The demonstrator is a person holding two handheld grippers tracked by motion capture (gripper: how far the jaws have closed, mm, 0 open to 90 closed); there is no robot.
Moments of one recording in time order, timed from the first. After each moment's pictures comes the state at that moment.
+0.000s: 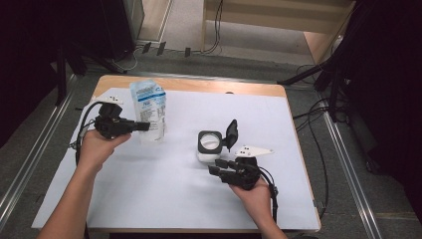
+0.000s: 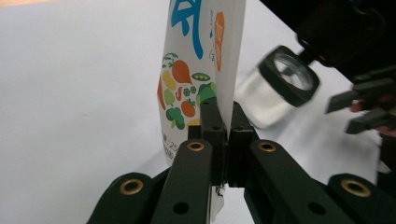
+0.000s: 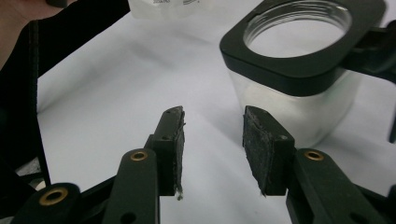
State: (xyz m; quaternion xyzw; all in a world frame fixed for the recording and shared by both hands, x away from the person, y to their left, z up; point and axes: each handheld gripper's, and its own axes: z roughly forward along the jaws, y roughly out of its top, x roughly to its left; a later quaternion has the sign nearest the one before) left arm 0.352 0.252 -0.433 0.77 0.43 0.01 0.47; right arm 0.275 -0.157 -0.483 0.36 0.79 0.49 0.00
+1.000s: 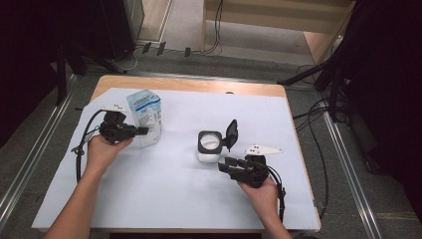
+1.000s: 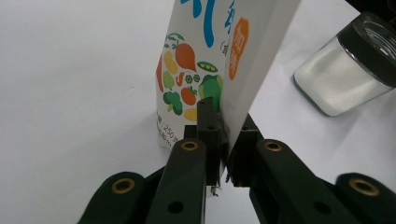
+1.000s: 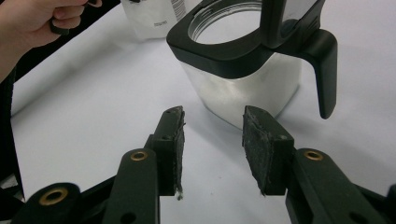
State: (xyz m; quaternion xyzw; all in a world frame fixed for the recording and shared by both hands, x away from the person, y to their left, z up) left arm 0.359 0.255 -0.480 0.78 0.45 0.05 0.44; right arm 0.285 -0.179 -0.492 0.39 0.78 0.49 0.02
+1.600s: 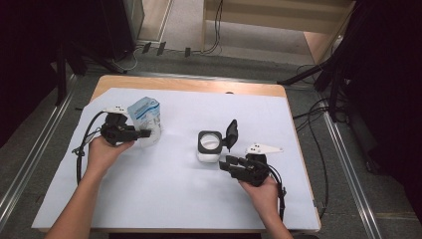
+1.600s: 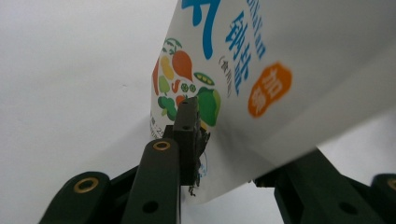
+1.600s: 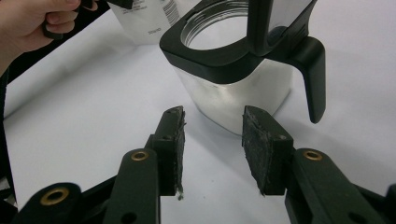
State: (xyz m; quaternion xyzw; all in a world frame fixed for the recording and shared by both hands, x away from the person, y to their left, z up) left arm 0.355 0.249 -0.479 0.78 0.45 0.05 0.44; right arm 0.287 -0.180 -0.490 0.39 0.78 0.49 0.03
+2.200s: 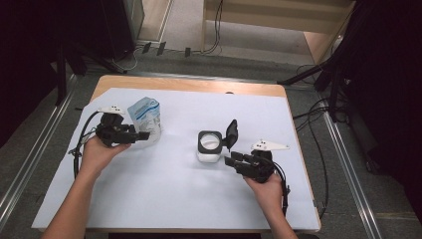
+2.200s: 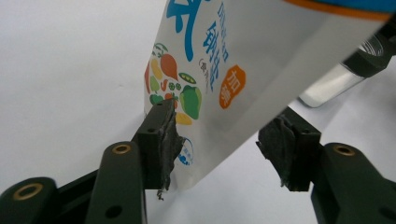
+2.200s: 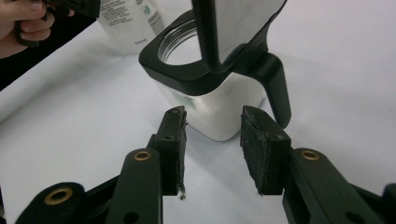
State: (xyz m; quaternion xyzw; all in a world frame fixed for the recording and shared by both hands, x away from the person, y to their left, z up) left arm 0.343 0.256 -0.467 0.79 0.44 0.05 0.44; right arm 0.295 -0.193 -0.484 0.40 0.77 0.49 0.04
